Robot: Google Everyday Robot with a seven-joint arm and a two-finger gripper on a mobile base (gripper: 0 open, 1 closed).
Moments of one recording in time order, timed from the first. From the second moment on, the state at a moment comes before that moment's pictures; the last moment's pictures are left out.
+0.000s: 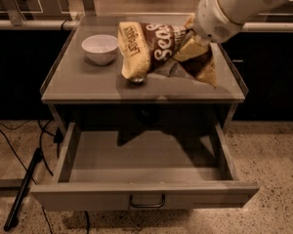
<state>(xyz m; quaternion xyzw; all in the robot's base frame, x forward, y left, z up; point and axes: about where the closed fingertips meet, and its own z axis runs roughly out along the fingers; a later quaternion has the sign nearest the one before) 0.595 -0.101 0.969 -0.66 0.68 0.01 0.34</state>
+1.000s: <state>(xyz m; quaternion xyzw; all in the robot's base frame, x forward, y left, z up) 0.663 -0.127 0.954 -0.63 0.70 -0.03 0.33</state>
